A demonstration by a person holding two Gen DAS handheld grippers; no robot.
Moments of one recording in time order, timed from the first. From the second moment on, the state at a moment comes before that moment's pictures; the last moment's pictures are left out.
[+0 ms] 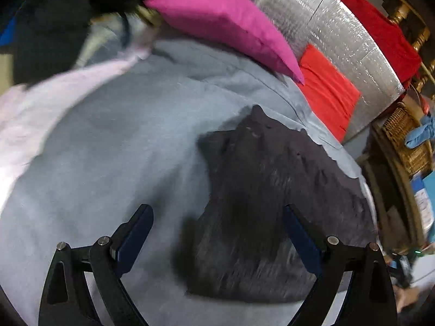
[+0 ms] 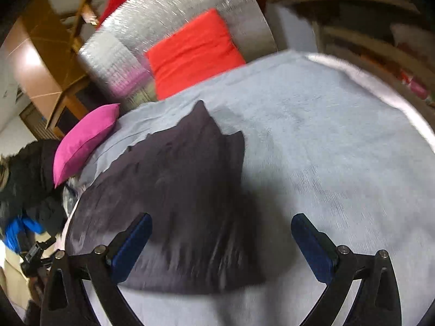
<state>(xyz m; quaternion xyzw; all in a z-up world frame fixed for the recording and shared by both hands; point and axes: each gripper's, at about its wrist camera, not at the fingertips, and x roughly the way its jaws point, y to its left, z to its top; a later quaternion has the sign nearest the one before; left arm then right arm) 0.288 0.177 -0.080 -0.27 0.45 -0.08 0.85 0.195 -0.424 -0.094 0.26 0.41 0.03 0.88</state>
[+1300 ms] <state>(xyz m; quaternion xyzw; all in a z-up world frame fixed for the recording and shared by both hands) 0.394 0.093 -0.097 -0.15 0.54 -0.13 0.82 0.312 -0.384 -0.118 0.24 0.53 0.13 0.80</state>
